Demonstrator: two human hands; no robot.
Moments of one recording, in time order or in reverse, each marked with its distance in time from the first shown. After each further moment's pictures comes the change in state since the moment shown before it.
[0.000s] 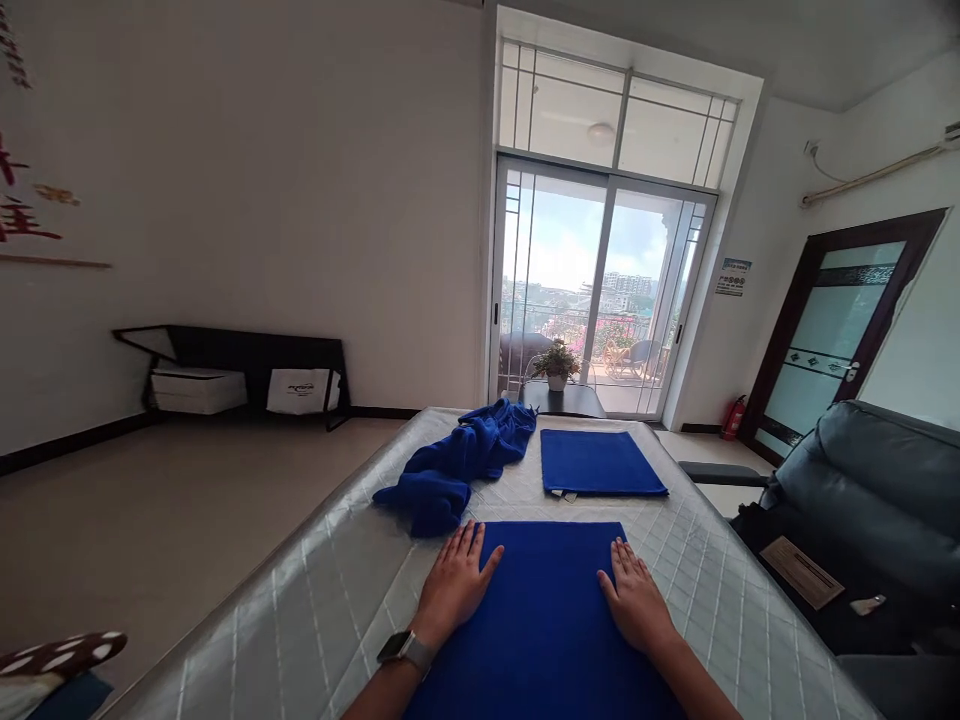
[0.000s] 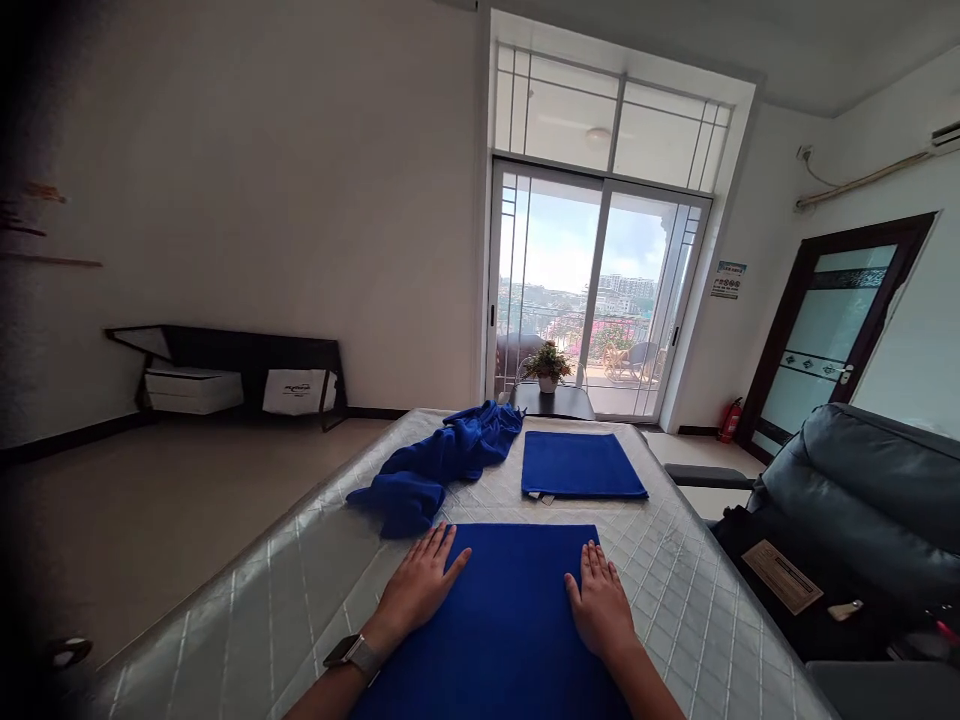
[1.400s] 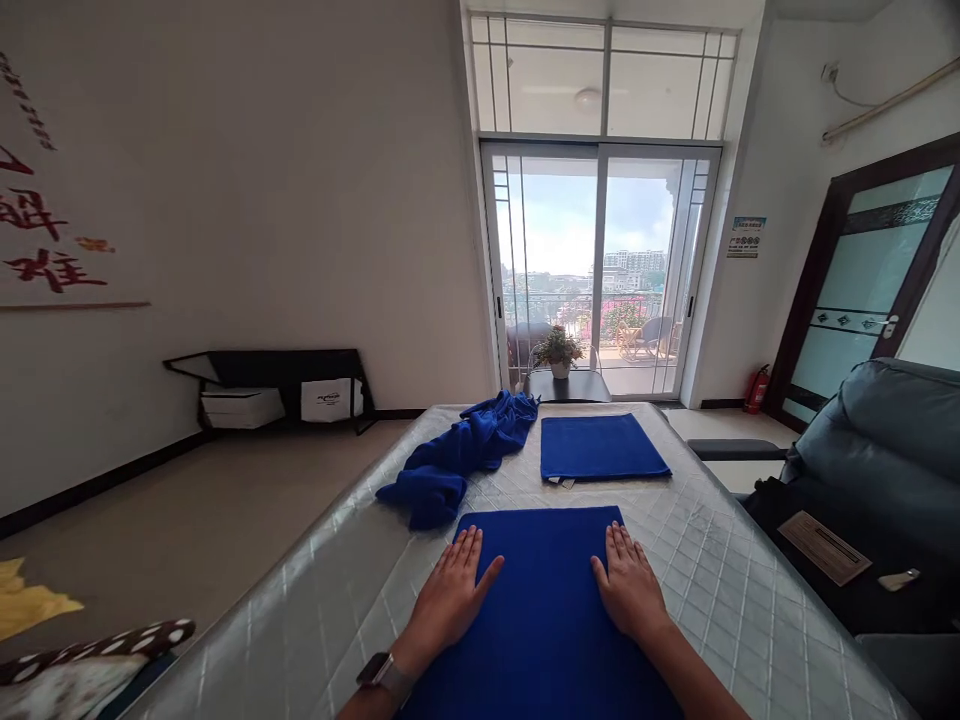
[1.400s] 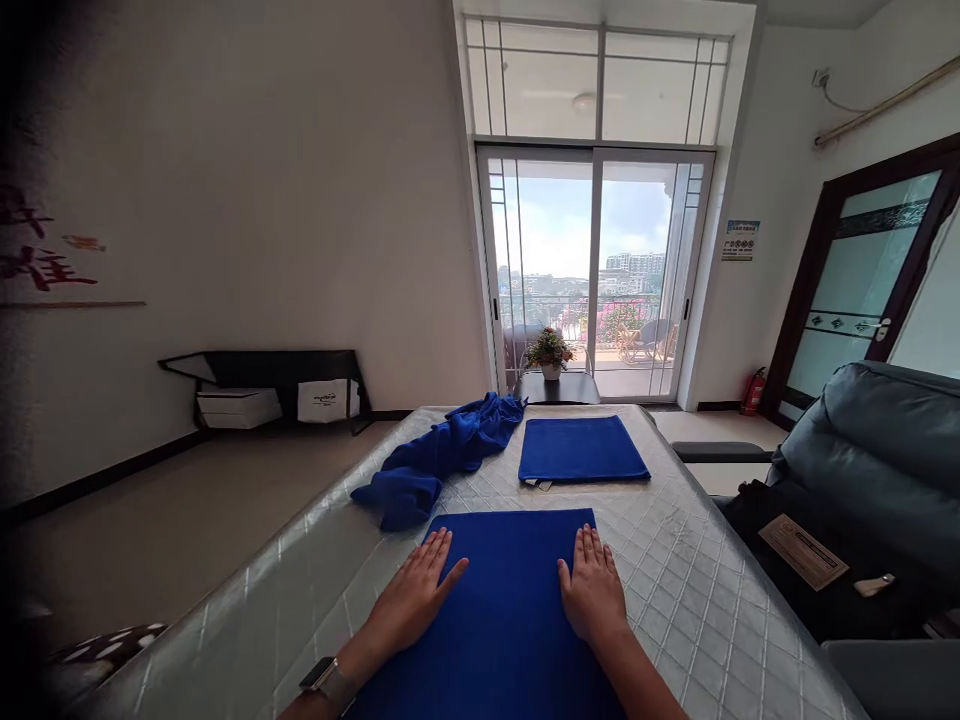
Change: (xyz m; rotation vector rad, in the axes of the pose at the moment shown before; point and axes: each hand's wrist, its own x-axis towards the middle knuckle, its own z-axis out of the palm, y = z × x) left_hand -0.030 0.027 -0.022 0.061 -0.192 -0.007; right_hand 0.000 0.003 -0.001 0.052 -0.001 -0.038
